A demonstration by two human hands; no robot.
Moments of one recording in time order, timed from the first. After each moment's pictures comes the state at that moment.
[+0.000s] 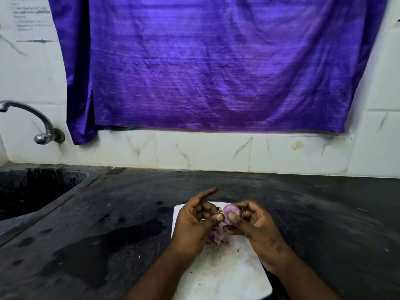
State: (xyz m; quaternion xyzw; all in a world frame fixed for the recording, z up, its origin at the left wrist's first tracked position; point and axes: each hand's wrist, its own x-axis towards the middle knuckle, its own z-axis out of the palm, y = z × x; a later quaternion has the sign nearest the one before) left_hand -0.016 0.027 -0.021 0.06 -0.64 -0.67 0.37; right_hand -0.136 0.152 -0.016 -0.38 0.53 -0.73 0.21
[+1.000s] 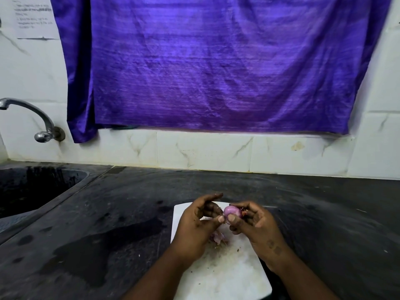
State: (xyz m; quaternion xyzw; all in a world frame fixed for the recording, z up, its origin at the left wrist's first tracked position) left_hand -0.019 0.024 -0.026 0.09 -0.69 -0.62 0.37; right_hand -0.140 0.154 -0.020 -0.39 0.58 -0.69 0.16
